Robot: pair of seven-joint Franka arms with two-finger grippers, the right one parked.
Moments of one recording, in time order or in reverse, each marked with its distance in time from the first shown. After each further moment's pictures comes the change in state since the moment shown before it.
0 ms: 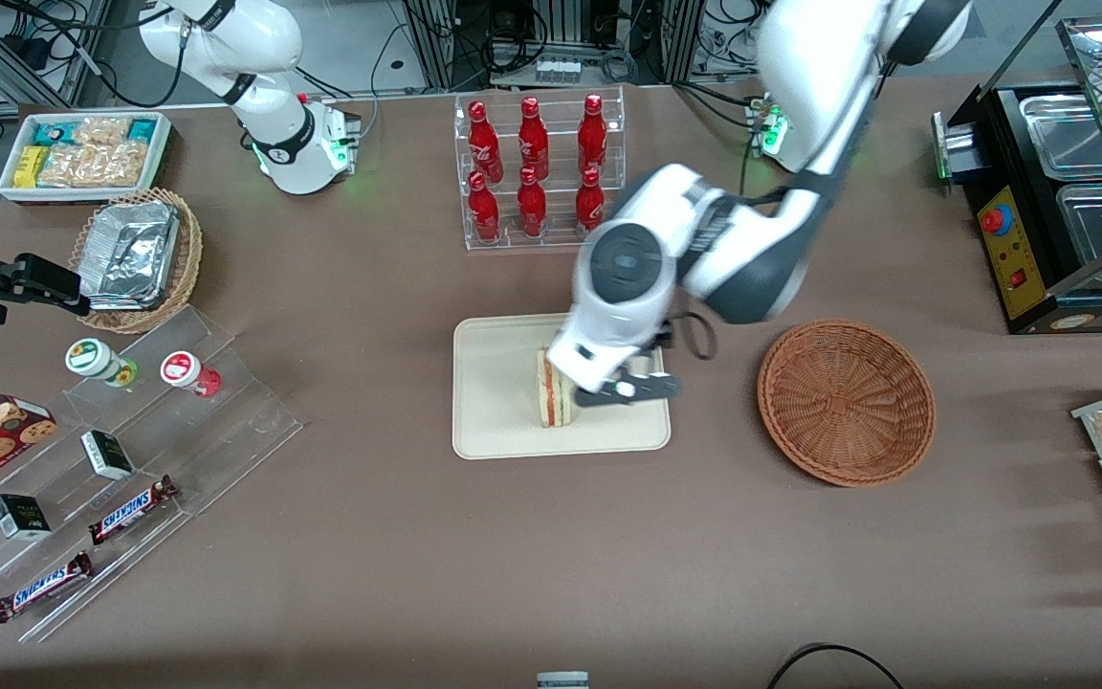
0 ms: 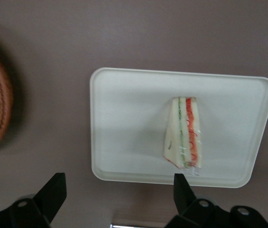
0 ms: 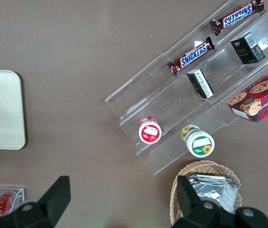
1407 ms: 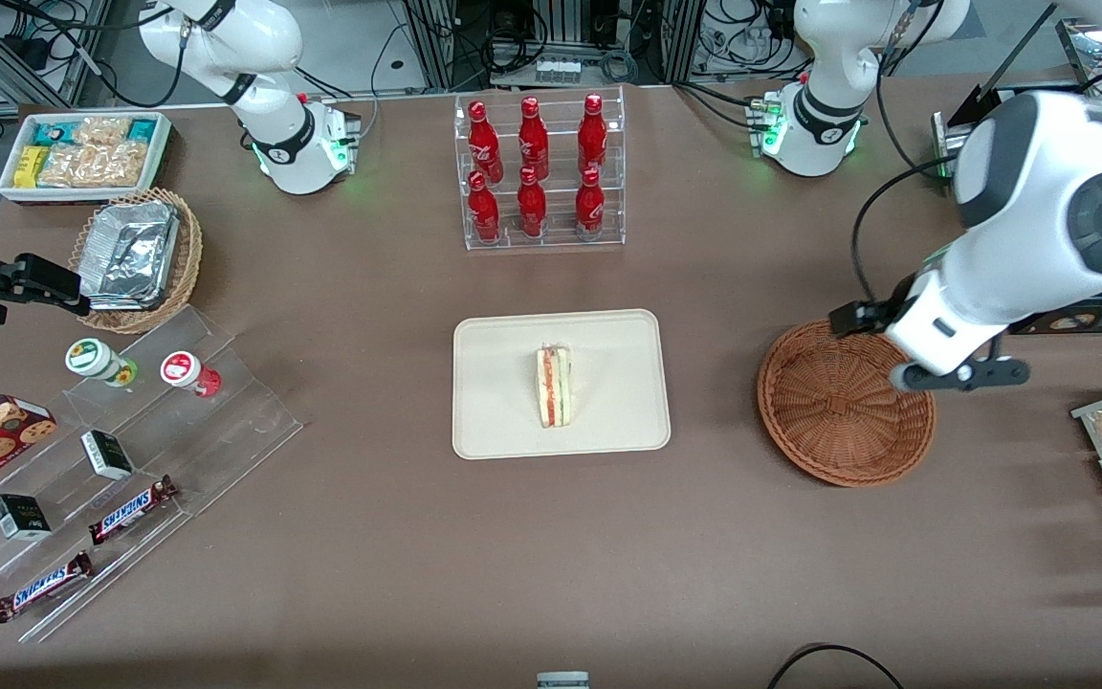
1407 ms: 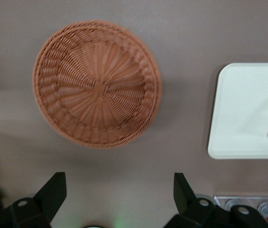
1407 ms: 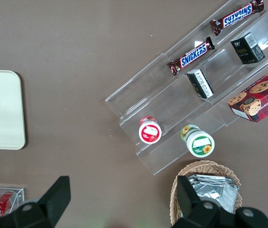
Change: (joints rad) arm 0.463 -0.453 -0.006 -0.454 -0.015 -0.069 0.499
